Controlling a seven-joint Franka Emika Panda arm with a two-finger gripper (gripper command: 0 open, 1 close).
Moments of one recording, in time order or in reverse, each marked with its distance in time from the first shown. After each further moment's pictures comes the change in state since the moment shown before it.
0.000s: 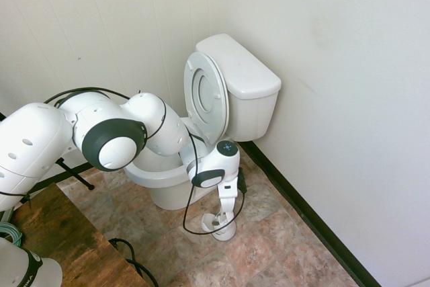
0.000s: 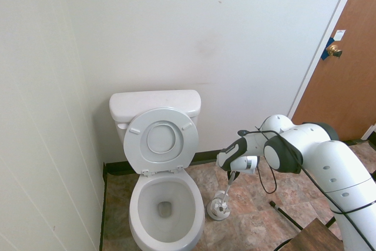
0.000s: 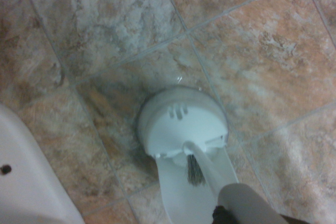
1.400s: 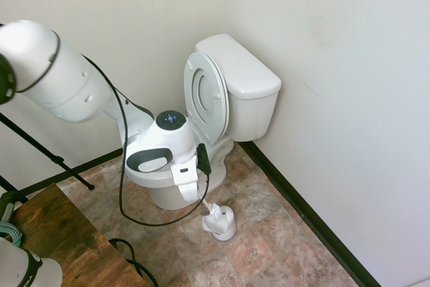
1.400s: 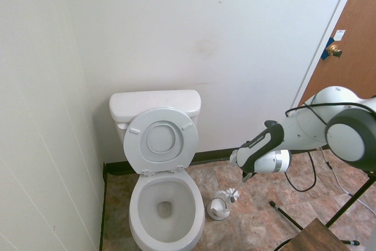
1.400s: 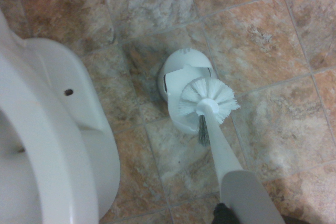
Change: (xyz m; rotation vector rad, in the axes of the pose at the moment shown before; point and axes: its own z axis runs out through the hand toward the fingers) arm -0.070 0.117 -0.242 0.091 0.026 -0.153
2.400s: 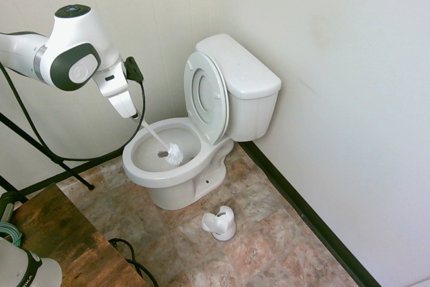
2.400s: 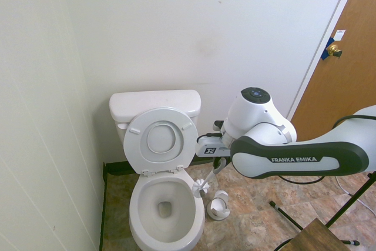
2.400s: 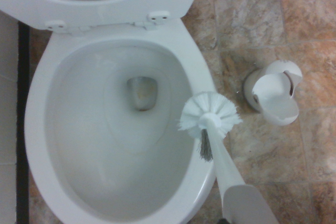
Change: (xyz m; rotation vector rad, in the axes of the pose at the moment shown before) arm -0.194 -0.020 -0.182 0.105 0.001 -0.218
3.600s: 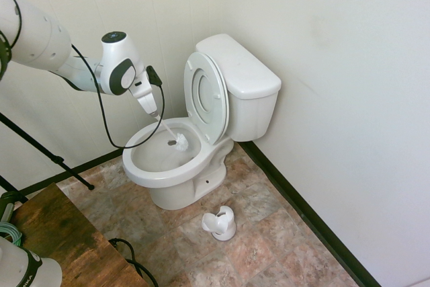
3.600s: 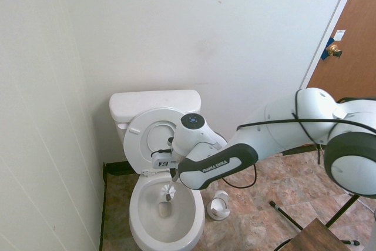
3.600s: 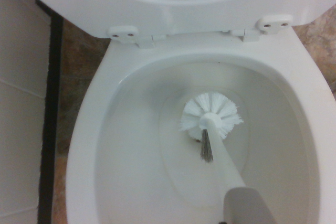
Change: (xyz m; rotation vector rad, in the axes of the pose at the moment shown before) arm -0.054 -0.127 0.174 0.002 0.006 0.000
